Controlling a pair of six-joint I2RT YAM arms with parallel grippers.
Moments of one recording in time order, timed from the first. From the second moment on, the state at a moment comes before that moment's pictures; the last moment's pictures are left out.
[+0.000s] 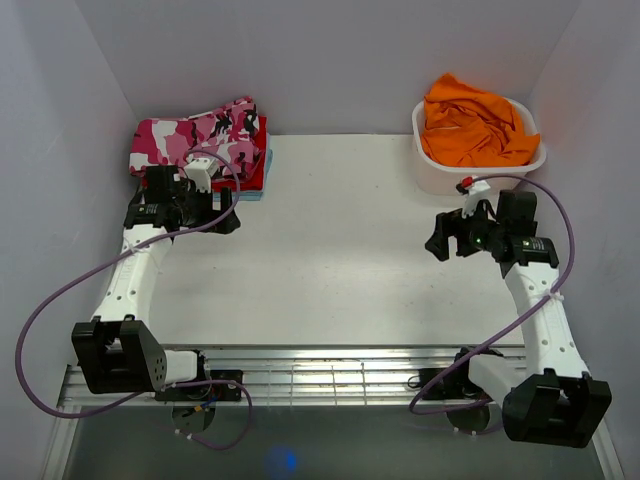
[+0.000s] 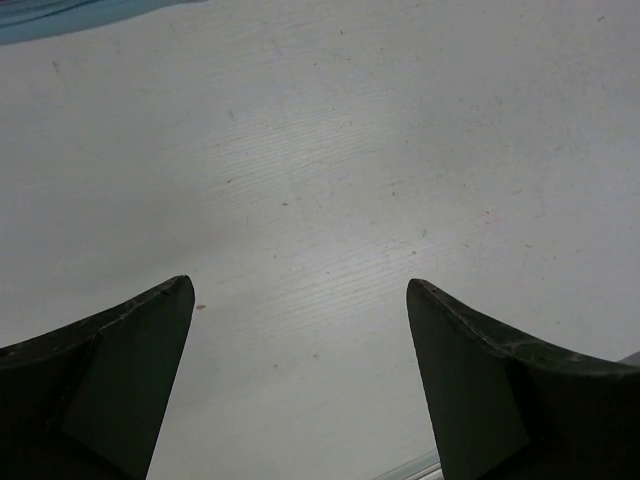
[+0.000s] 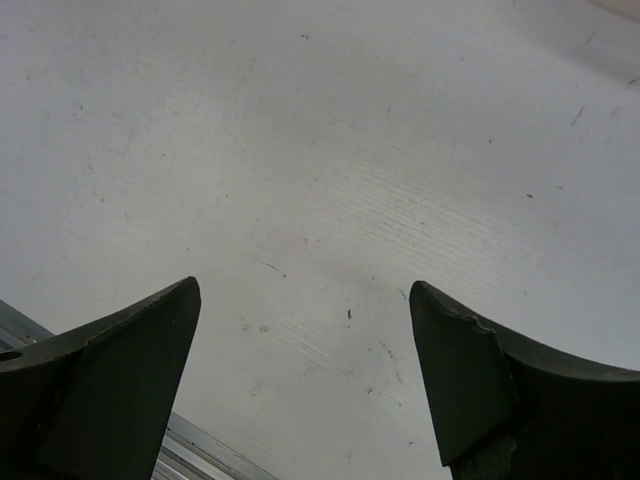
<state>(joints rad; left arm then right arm) 0.02 1.30 1.15 -0.65 0.40 0.10 -0.06 1.00 0.90 -0.67 -0.54 -0.27</state>
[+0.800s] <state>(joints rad) 0.02 1.32 1.17 -0.63 0.62 0.04 -0.13 2.12 2.10 -0.23 -0.32 -0.35</state>
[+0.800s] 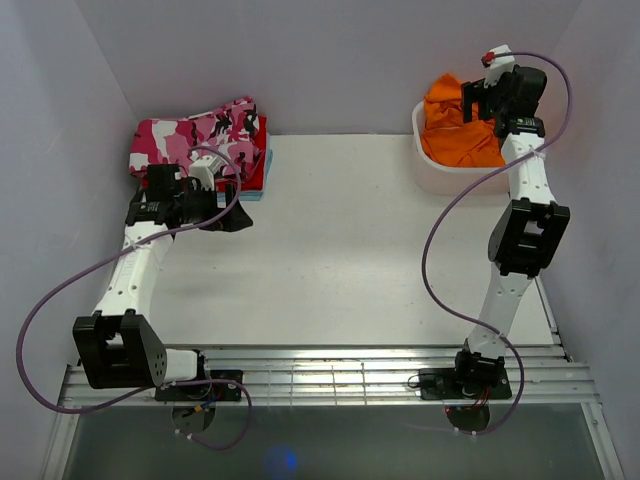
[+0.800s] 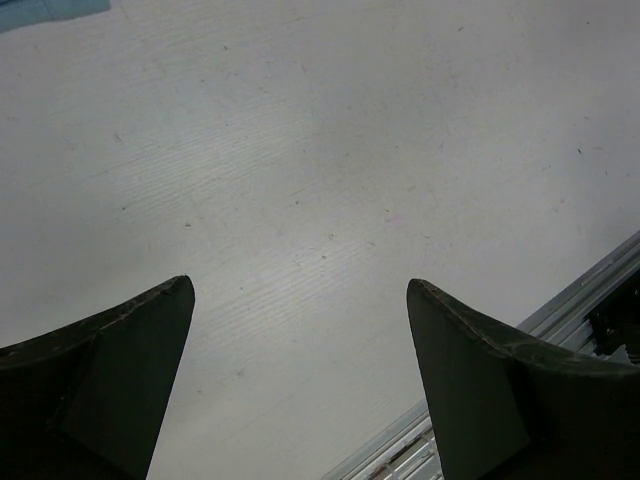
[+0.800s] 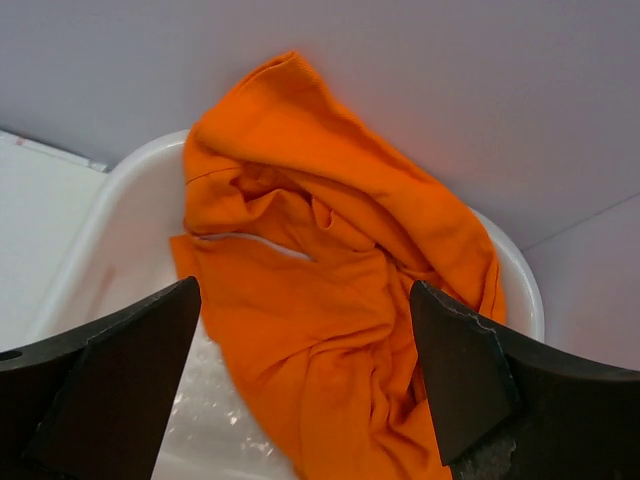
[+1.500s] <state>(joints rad) 0.02 1.32 1.03 -0.62 0.64 -0.03 -0.14 2.68 2.28 0.17 -0.16 -0.59</state>
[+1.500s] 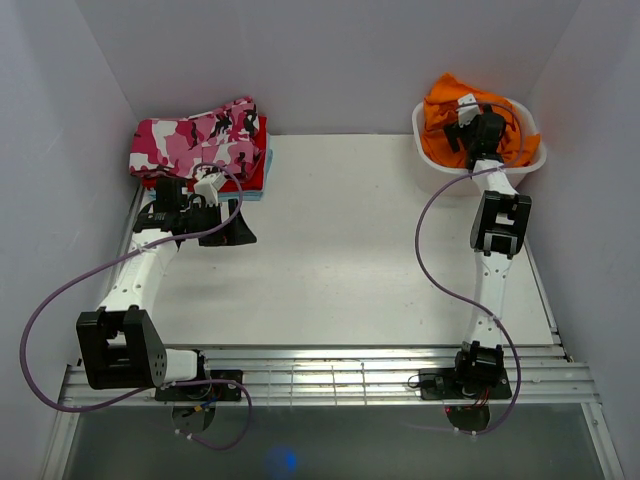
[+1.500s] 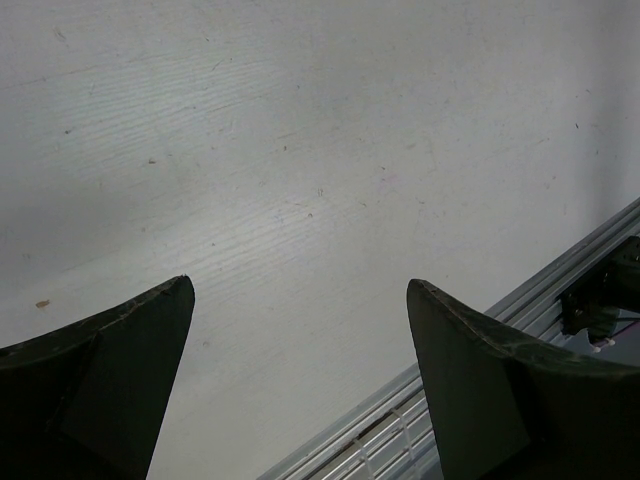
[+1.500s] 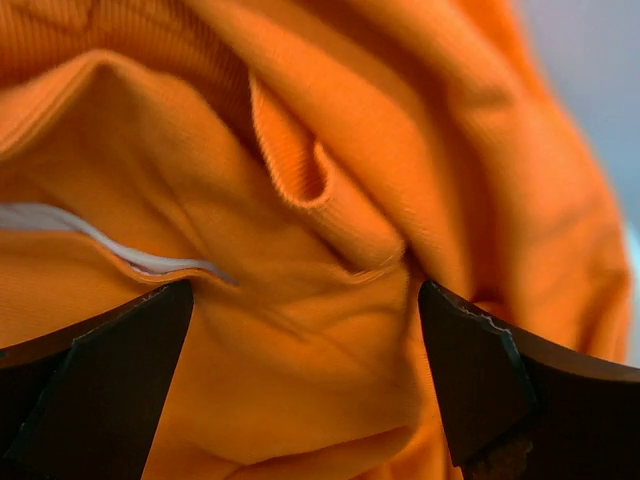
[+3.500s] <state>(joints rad) 0.02 1.08 1.03 -0.62 0.60 -0.06 0.14 1.22 1.80 0.48 -0.48 0.23</state>
